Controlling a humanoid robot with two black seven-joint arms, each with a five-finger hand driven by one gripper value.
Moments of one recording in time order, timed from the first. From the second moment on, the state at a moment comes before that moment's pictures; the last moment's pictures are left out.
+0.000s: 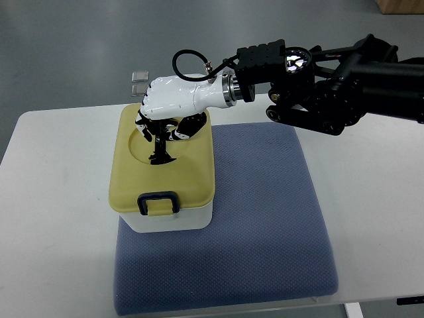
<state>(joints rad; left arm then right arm) -0.02 0.00 -0.02 -0.22 0.09 0.00 0.18 1.57 -0.12 -0.30 0.91 -1.37 -0.16 0.61</state>
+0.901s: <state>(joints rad) -0.02 0.00 -0.02 -0.22 0.09 0.00 0.18 1.75 -0.49 -0.29 1.05 -1.35 -0.14 0.61</state>
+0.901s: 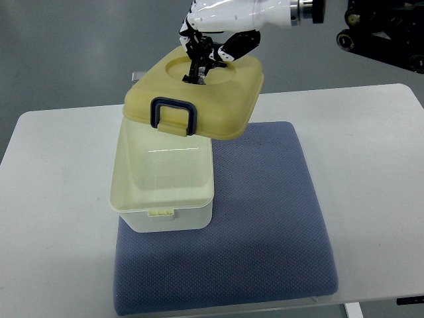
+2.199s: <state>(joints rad) -0.03 0.00 -0.01 -0.23 0.10 0.00 0.18 1.35 -0.55 -0.46 0.91 -1.36 -0.42 0.61</state>
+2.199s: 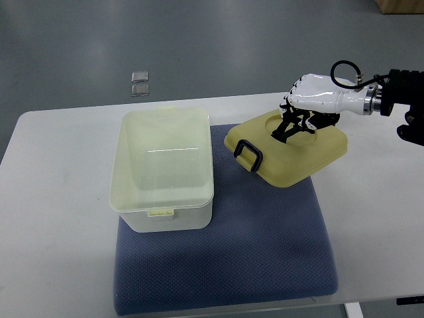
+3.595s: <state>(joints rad) -0.03 0.00 -0.02 -0.23 0.10 0.00 0.18 1.38 -0.63 -0.43 0.91 -1.30 -0.38 0.61</state>
